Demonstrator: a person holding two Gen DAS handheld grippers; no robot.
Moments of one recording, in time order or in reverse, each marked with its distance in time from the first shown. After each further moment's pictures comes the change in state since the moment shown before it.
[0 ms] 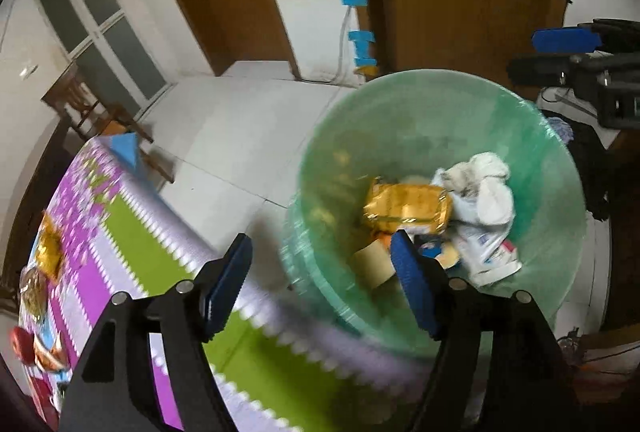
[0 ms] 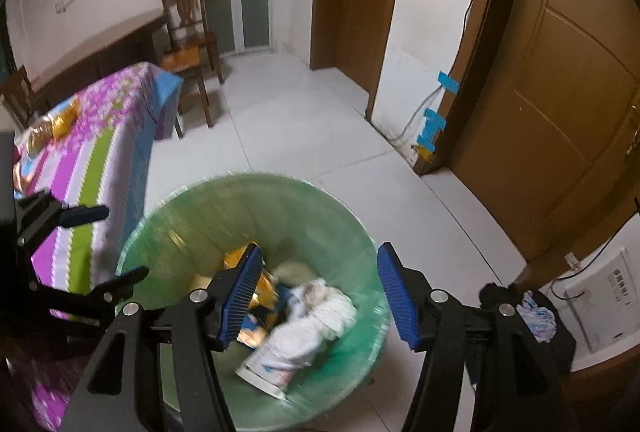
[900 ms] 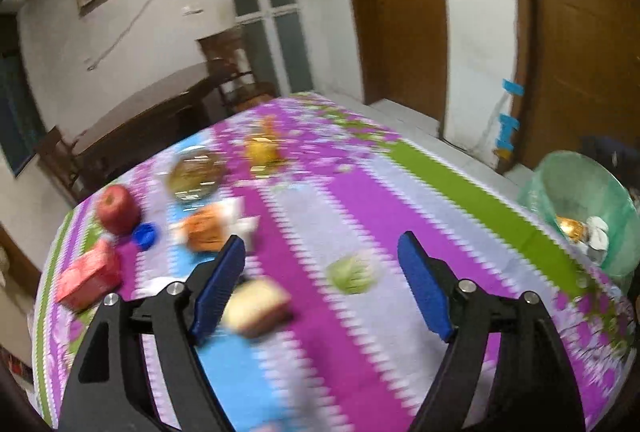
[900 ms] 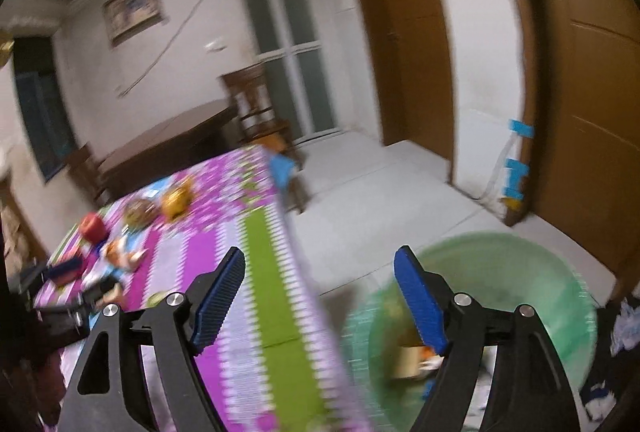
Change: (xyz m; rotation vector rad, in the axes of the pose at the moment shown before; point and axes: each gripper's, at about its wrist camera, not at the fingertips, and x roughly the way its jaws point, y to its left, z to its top) left arm -0.128 0.191 -0.145 -0.438 -0.200 0.362; right arm -0.038 0.190 -0.008 0.078 -0.298 0.299
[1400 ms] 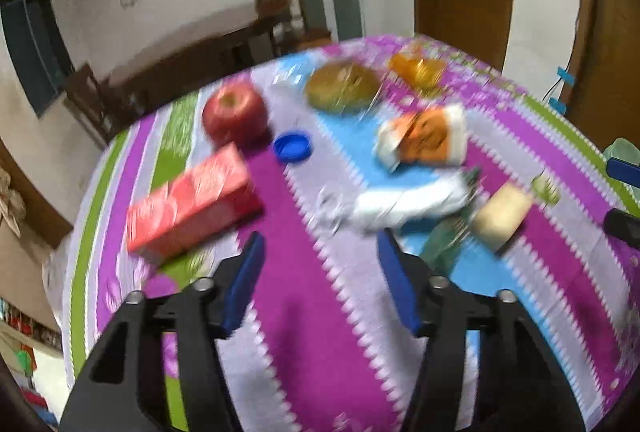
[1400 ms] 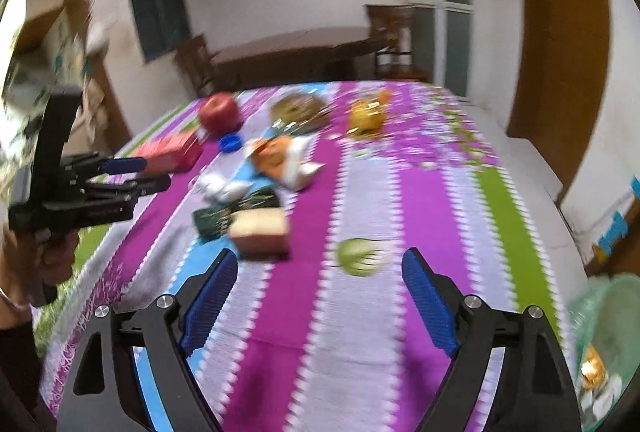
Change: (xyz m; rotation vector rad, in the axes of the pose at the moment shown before) left arm 0.021 0.171 -0.057 -0.098 0.218 0.052; right arm 0.065 0.222 -0.044 -0.357 0.244 0.328
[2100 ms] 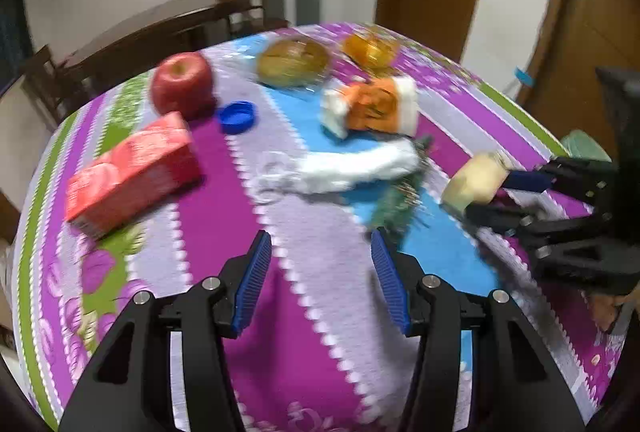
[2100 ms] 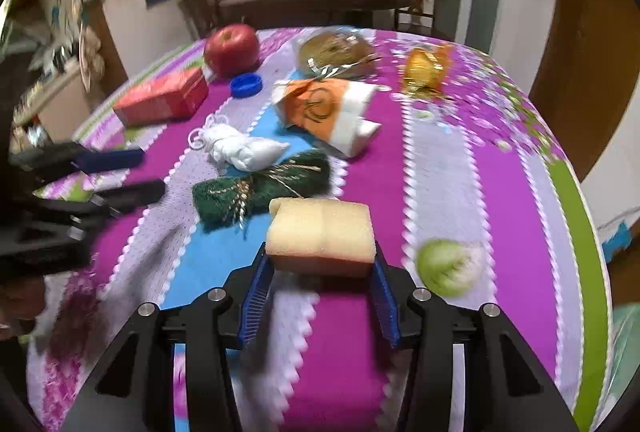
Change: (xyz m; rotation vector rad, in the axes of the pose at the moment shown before) left arm 0.013 -0.016 -0.018 0.015 0.008 -0.209; right arm 0.063 0.023 0.005 -0.027 0.158 -0.009
